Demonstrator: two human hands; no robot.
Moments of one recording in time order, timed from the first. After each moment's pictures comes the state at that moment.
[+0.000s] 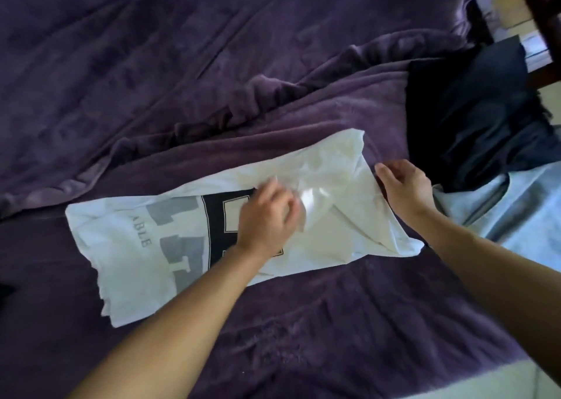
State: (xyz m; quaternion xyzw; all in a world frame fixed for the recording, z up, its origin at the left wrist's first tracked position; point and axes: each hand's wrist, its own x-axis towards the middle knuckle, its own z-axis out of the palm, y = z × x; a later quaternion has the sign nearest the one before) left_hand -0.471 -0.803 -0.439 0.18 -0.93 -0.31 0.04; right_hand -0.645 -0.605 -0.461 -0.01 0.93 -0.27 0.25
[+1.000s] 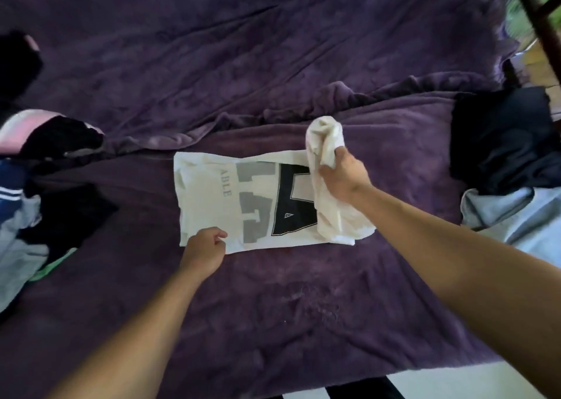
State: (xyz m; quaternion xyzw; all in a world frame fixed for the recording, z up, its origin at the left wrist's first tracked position) left_hand -0.221 -0.882 -0.416 0.52 -0.76 -0.36 -0.17; right_hand -0.496 -0.762 -0.373 -0.20 0.90 -0.18 0.34
